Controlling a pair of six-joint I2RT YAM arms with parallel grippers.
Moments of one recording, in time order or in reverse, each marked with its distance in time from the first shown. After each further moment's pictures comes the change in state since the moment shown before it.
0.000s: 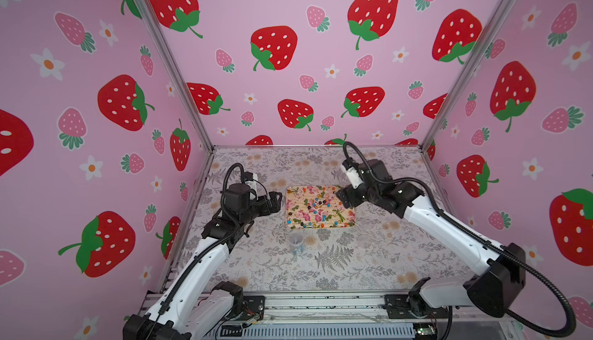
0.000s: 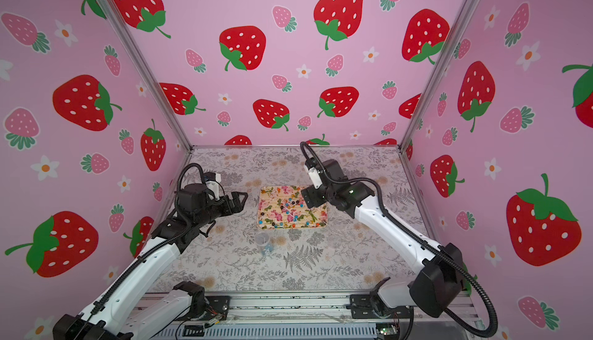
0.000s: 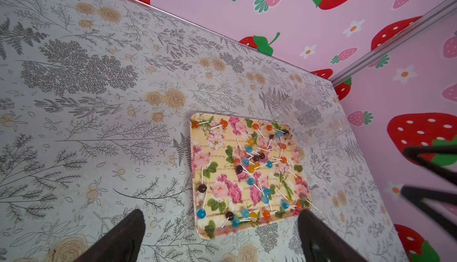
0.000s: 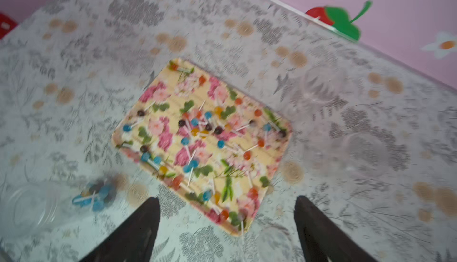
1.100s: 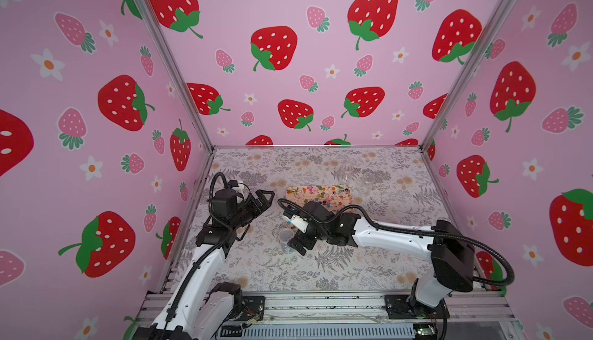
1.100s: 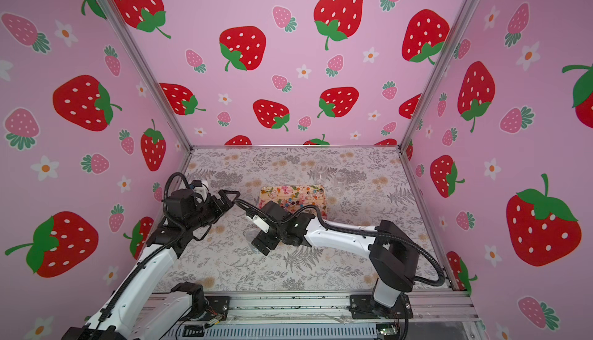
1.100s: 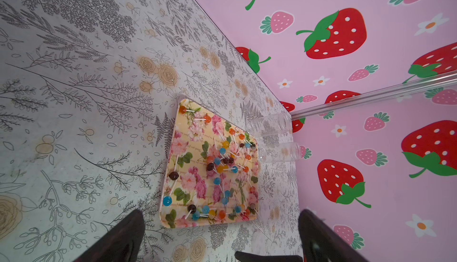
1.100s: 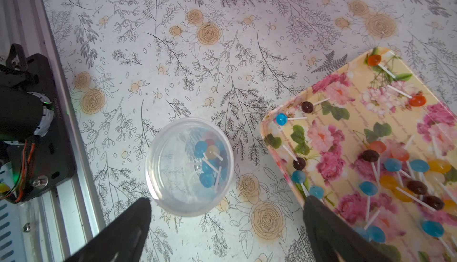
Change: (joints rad) left arm 0.167 -0.068 -0.117 0.093 0.222 -0.323; right arm 0.409 0.333 0.040 0.263 -0.072 -0.007
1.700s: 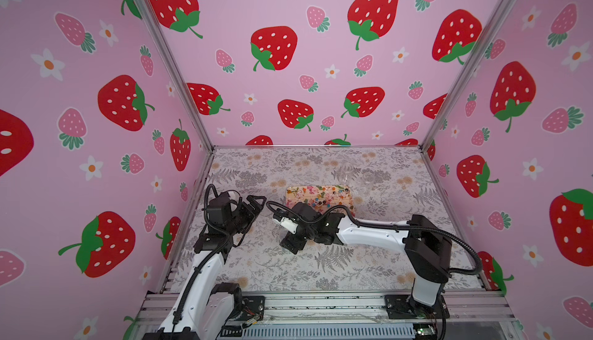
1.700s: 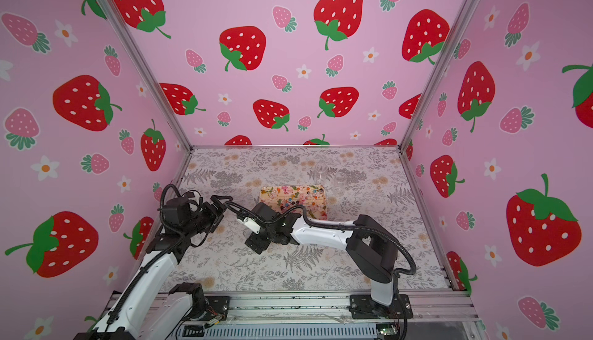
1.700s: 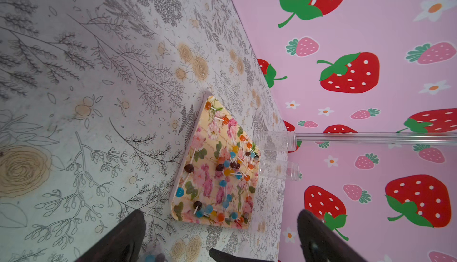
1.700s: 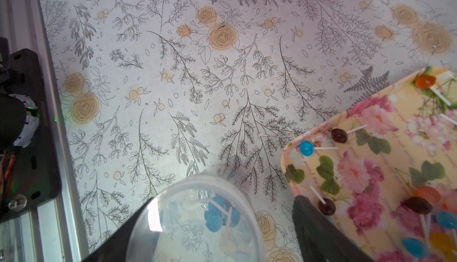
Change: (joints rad) left arm 0.108 -0.040 -0.116 0.017 0.041 -0.160; right arm 0.009 0.145 0.079 0.052 -0.026 -0.036
